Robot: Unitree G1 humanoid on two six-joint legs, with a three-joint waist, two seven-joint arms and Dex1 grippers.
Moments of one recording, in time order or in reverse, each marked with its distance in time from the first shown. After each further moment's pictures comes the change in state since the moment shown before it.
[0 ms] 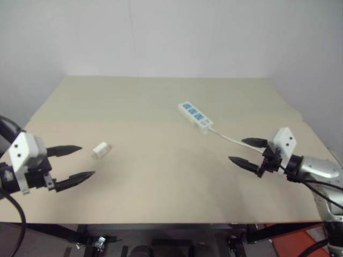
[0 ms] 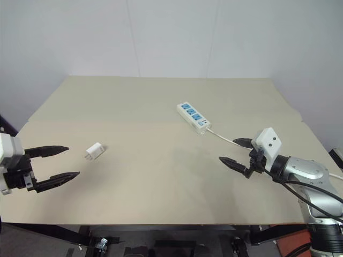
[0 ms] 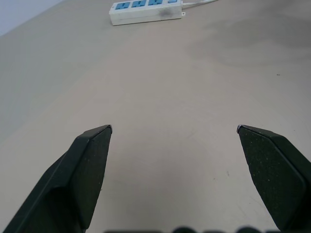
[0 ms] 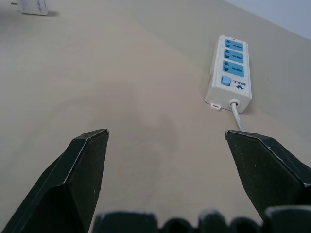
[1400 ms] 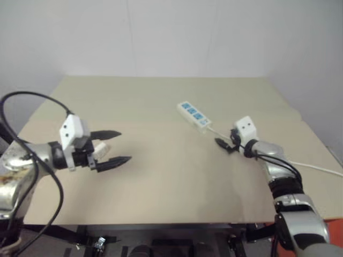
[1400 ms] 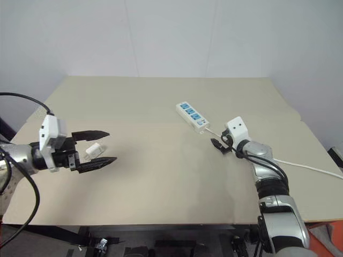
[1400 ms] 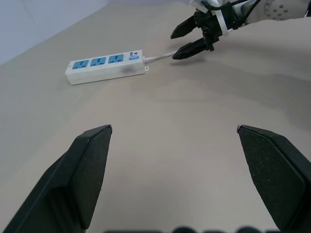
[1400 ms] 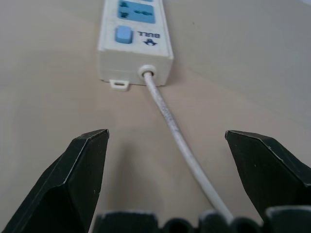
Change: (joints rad) left arm -0.411 -0.087 -0.414 0.051 -0.026 0.020 0.097; right arm -0.540 0.301 0.207 0.840 -0.388 -0.183 -0.384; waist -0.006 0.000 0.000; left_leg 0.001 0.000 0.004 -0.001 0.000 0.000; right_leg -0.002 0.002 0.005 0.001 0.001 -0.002
